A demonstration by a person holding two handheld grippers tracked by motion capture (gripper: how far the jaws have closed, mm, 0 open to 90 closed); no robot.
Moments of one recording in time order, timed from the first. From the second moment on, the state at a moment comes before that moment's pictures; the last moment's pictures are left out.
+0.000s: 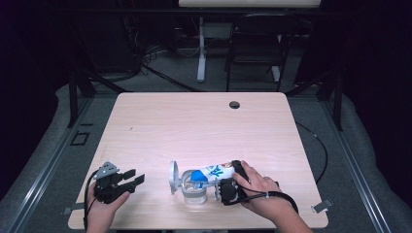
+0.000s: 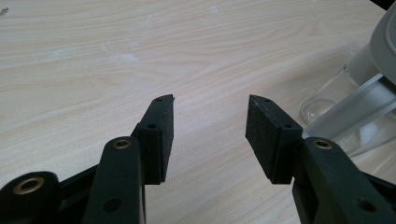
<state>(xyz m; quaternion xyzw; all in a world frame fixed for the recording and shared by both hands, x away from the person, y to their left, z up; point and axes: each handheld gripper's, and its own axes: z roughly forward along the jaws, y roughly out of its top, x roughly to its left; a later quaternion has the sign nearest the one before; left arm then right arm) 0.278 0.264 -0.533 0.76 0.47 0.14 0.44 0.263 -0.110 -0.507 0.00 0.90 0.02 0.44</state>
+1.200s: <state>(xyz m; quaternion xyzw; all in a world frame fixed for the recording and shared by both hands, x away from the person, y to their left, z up) 0.279 0.264 -0.534 0.76 0.47 0.13 0.43 0.265 -0.108 -0.499 -0.02 0.89 -0.03 0.45</state>
